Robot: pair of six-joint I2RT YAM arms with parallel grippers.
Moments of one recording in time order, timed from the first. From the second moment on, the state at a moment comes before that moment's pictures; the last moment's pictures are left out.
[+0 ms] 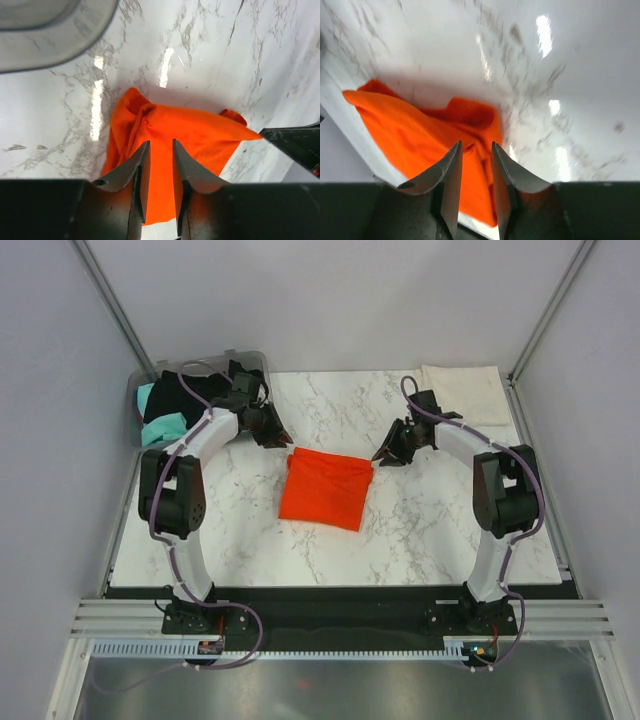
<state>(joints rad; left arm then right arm) -0.23 1.94 1.54 -0.58 0.31 -0.65 0.24 1.91 1.33 -0.47 -0.39 0.78</state>
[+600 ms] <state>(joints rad) -0.25 1.78 1.29 -0.30 0.57 -0.58 0.38 1.79 1.09 0.02 -0.52 0.84</state>
